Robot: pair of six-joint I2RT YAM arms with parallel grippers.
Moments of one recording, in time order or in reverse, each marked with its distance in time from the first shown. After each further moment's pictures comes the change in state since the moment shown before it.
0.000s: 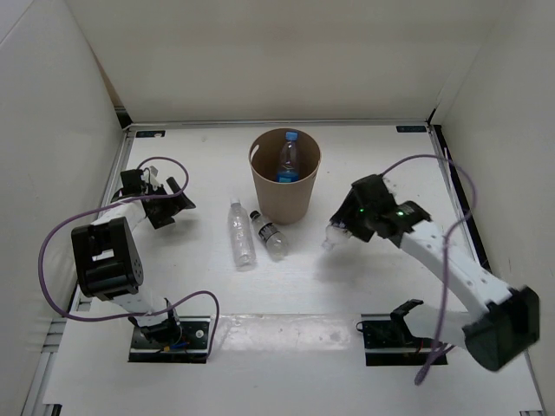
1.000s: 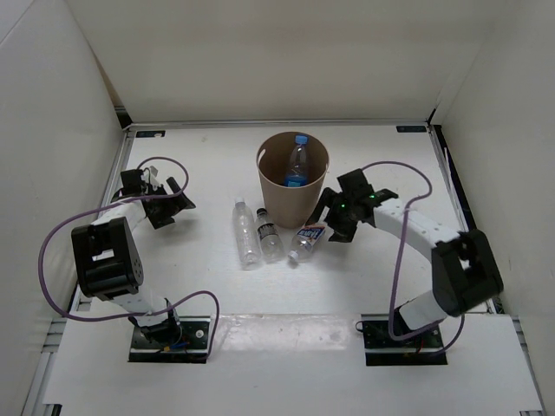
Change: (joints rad) left arm 0.000 0.000 0.000 0.000 -0.003 0.000; right arm -0.096 0.232 0.004 0.194 -0.325 -0.119
